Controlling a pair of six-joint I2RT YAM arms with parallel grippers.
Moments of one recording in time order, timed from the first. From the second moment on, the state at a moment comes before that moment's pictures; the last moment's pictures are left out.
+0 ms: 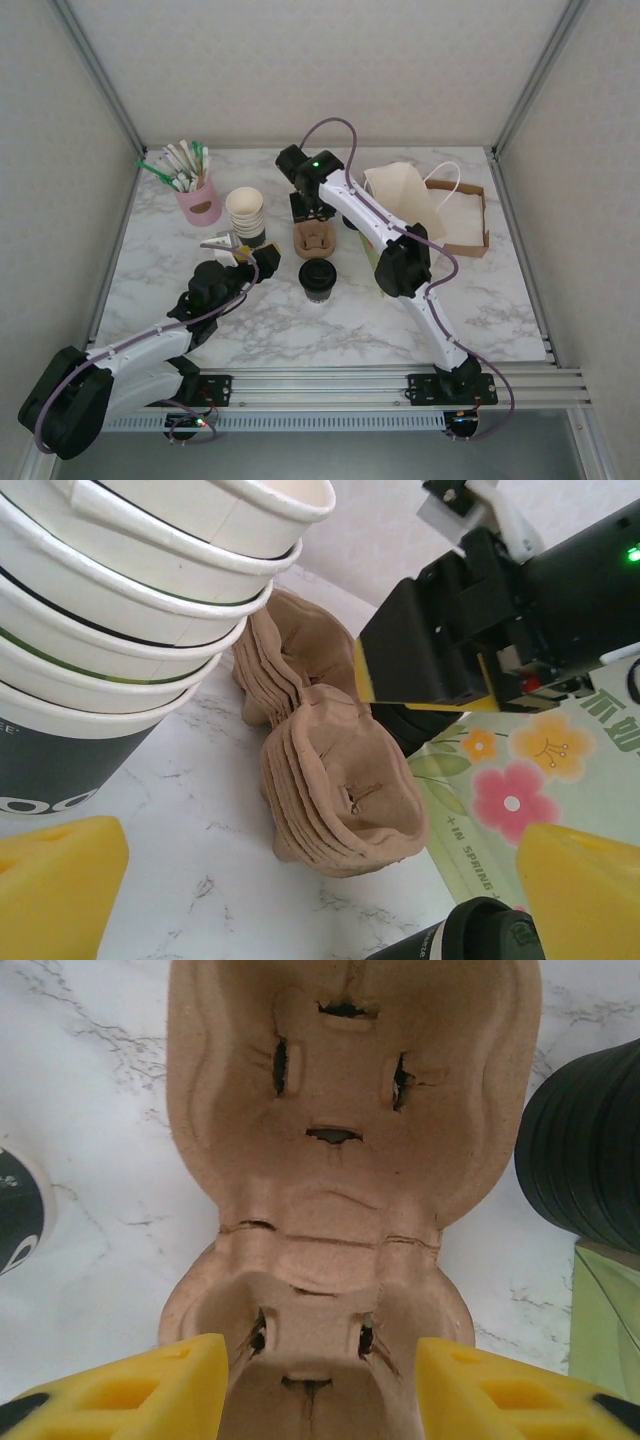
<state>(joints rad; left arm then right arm) -0.50 1.01 0.24 0.58 -0.06 -0.68 0.76 2.44 2.52 -1.38 0.16 0.49</state>
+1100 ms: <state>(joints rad) -0.50 0.98 0.24 0.58 -0.06 -0.68 0.72 2.50 2.53 -1.33 0.13 0.53</state>
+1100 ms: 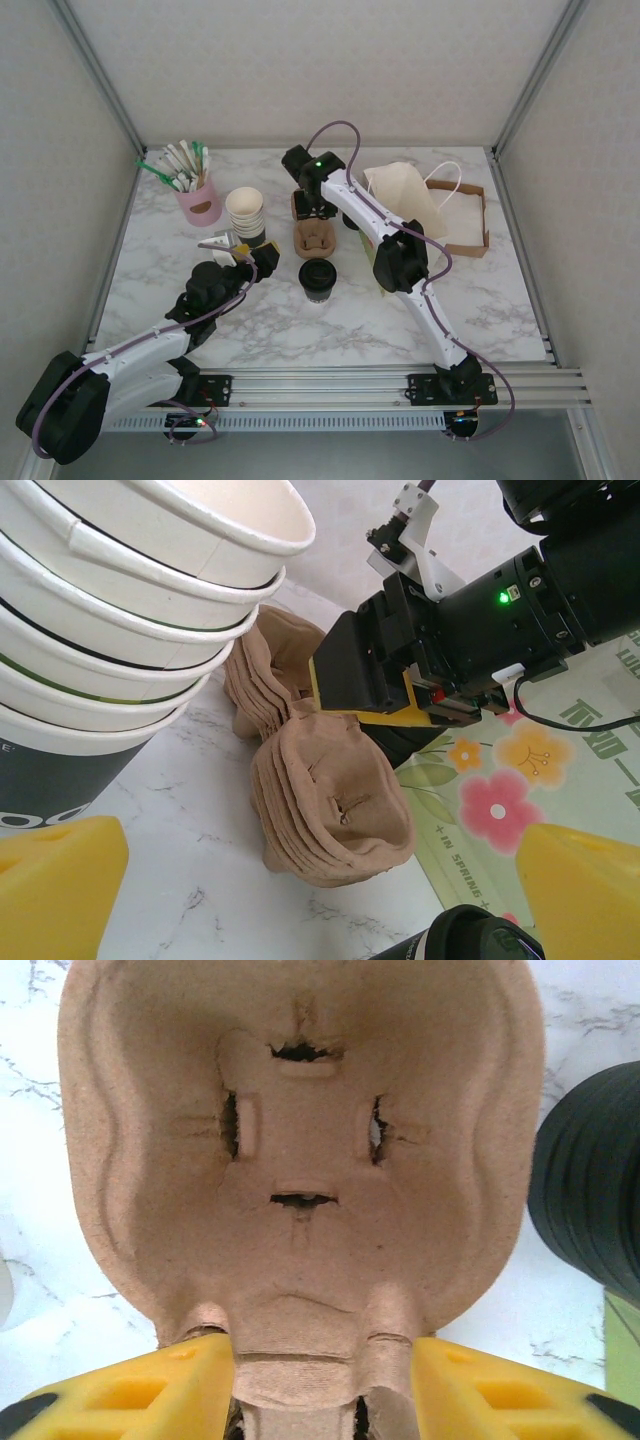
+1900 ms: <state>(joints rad) -0.50 0.98 0.24 0.58 -0.06 -0.68 0.72 2.53 2.53 -1.32 0.10 0.52</state>
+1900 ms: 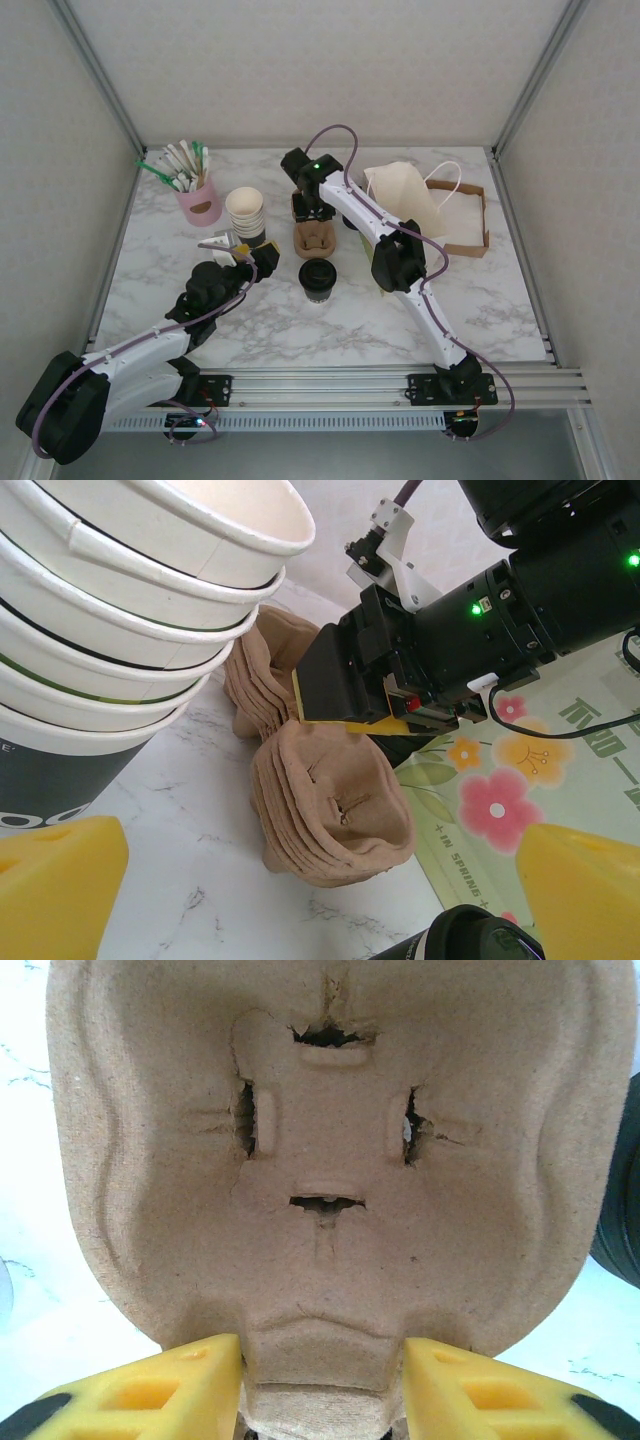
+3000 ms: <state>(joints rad) -0.50 0.98 0.24 0.58 -0.06 -0.67 0.72 2.52 2.53 -1.31 0.10 0.52</state>
